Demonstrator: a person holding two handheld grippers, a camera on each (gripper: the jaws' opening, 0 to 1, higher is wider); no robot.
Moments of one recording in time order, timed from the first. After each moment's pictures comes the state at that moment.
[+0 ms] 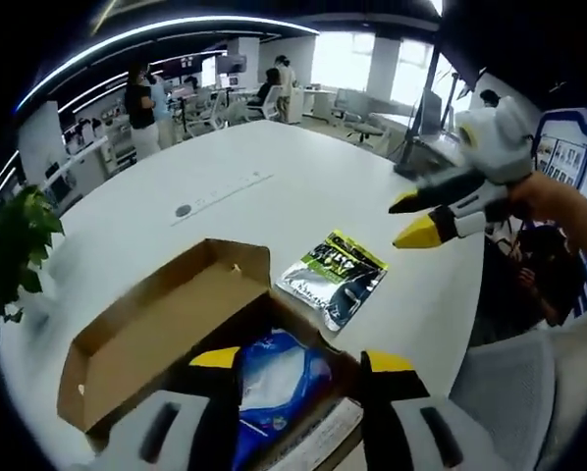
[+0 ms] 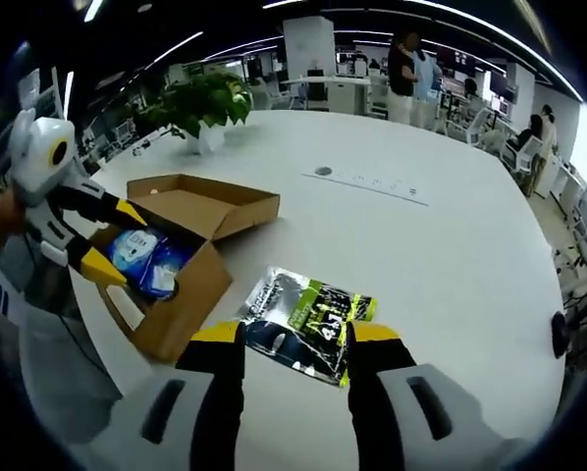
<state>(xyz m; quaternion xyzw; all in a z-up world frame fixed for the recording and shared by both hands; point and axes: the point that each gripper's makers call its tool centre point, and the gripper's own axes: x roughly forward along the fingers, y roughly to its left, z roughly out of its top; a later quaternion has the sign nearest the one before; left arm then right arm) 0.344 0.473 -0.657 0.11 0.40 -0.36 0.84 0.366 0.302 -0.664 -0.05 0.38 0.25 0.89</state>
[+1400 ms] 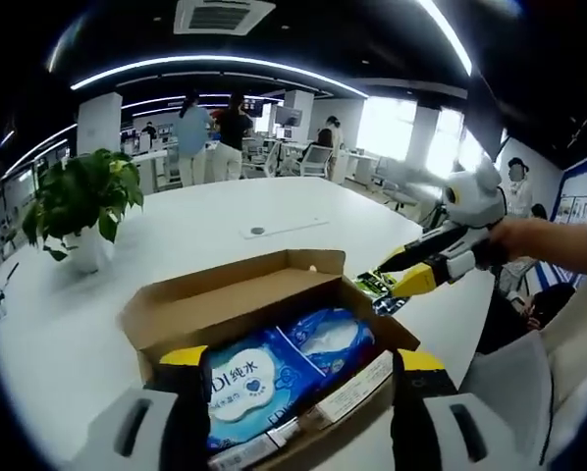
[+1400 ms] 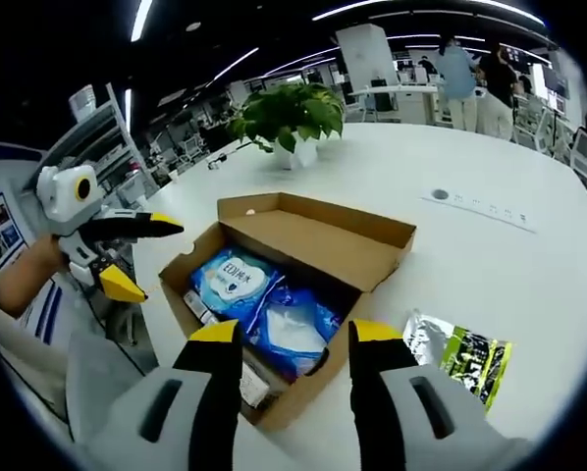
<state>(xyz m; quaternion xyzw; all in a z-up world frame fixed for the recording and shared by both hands) 0.309 0.594 -0.630 0.02 0.29 -0.30 0.91 0.348 0.455 -0.656 0.01 0.35 0.41 0.84</state>
